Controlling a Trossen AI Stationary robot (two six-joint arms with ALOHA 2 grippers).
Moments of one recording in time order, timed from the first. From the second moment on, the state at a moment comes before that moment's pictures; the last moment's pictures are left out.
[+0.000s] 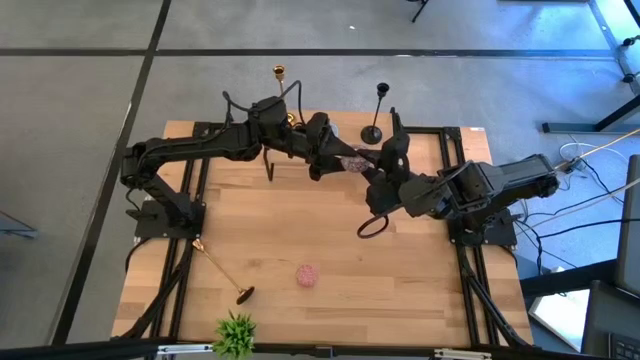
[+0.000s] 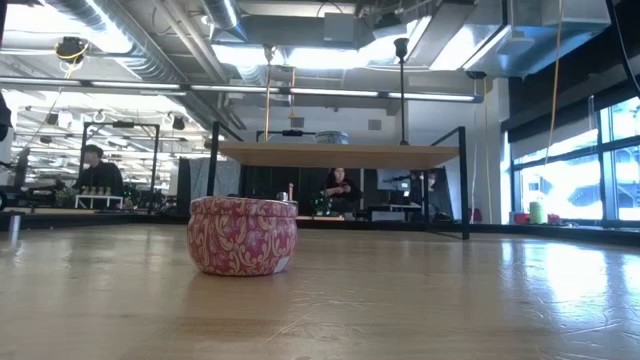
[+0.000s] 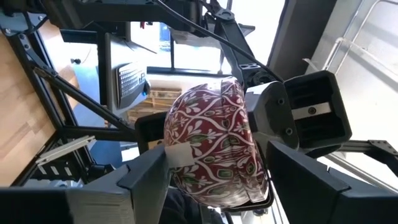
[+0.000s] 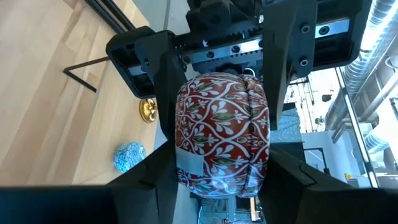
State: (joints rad) left arm 0.26 1.56 1.44 0.23 0.54 -1.68; right arm 0.37 1.49 1.75 -0.80 0.98 -0.81
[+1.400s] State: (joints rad) left arm 0.37 1.56 1.45 0.24 0.41 -1.47; right arm 0.27 1.42 1.77 -0.89 0.92 0.15
